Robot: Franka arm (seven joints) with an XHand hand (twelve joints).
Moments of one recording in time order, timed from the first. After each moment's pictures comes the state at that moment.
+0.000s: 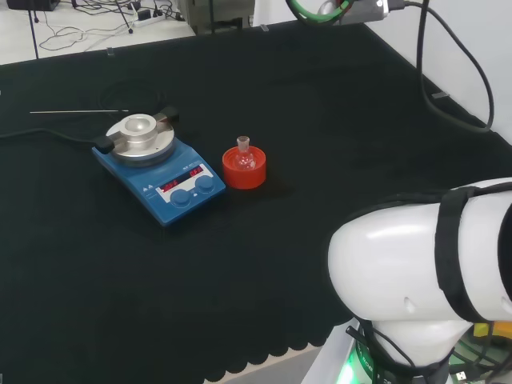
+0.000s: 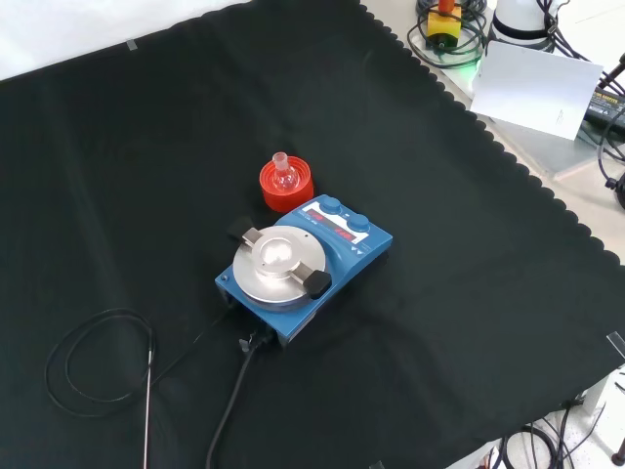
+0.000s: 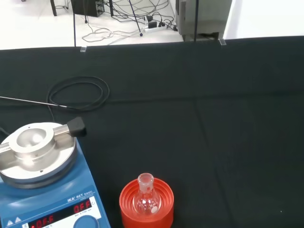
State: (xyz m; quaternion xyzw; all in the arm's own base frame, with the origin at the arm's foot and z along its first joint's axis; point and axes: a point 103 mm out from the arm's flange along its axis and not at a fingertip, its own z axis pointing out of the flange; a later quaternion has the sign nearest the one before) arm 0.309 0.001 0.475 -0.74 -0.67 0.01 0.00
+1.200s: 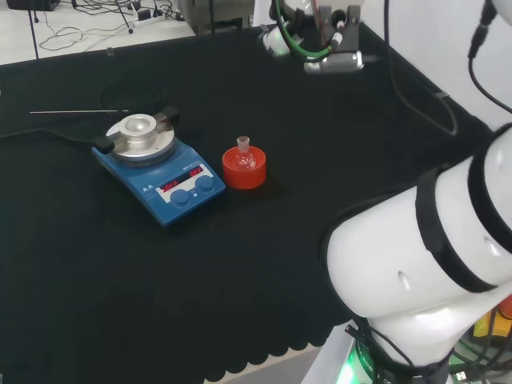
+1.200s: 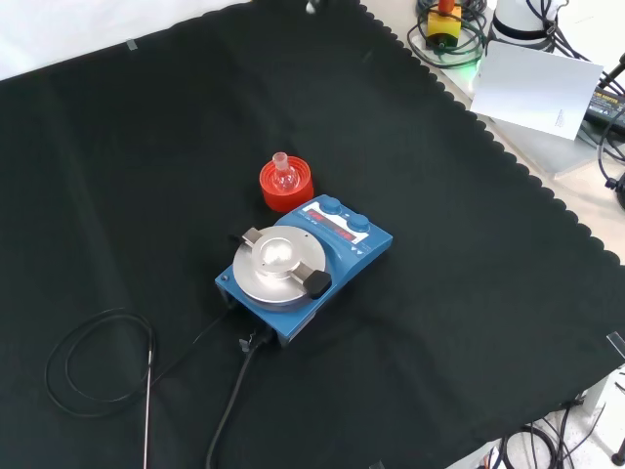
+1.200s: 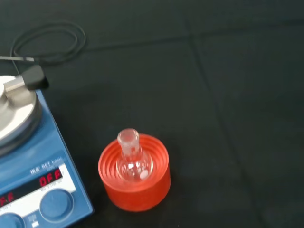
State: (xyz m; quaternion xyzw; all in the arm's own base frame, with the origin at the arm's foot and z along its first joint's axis) arm 0.382 -0.031 0.351 -0.76 -0.65 0.03 0.08
